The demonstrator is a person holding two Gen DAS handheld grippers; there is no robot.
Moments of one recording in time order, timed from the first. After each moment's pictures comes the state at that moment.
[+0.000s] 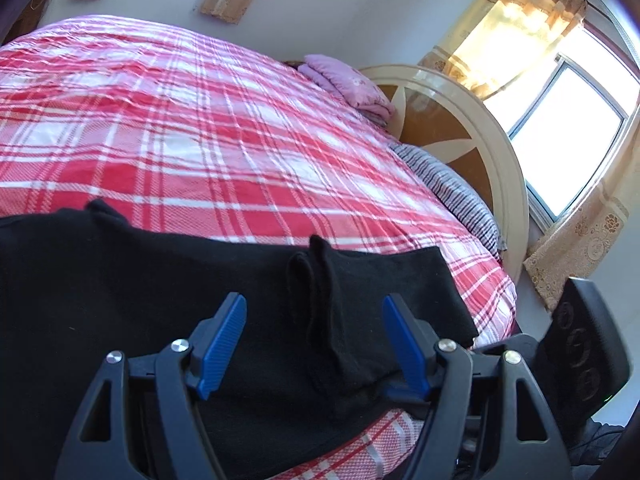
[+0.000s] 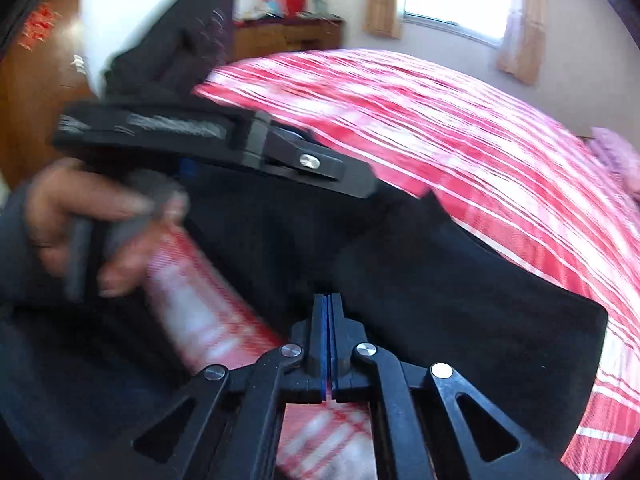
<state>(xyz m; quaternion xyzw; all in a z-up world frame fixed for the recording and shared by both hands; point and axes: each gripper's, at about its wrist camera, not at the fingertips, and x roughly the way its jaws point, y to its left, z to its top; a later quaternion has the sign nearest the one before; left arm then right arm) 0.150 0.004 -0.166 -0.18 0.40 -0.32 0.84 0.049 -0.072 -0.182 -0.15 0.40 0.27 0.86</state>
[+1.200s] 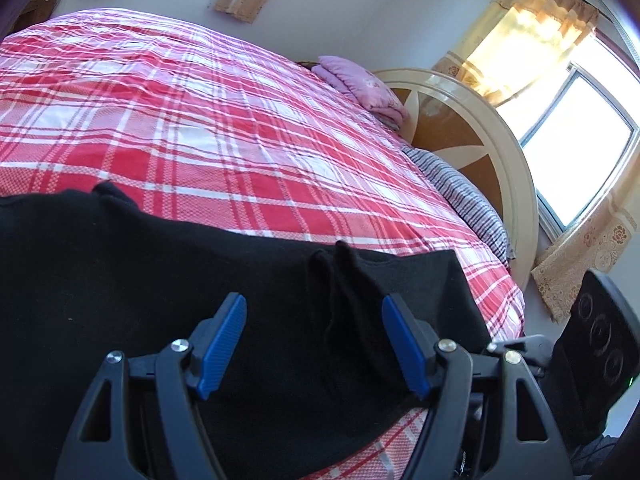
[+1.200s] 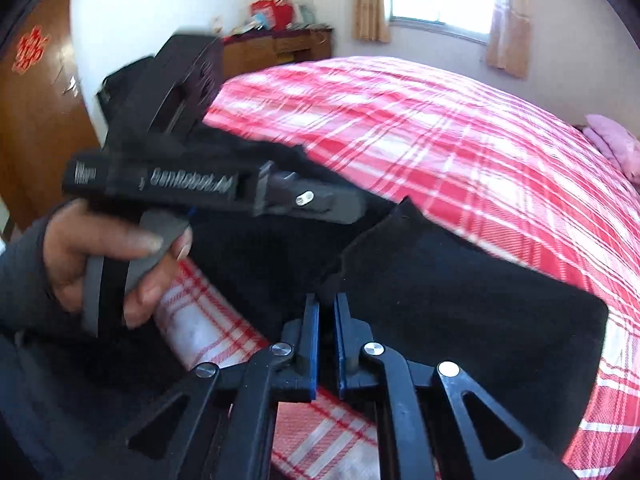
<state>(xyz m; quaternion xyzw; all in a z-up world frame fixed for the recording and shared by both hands) 0.150 0.008 -0.175 -0.20 0.40 -0.30 0.84 0.050 -0.071 -0.169 -0.13 0.40 0.29 0.86</state>
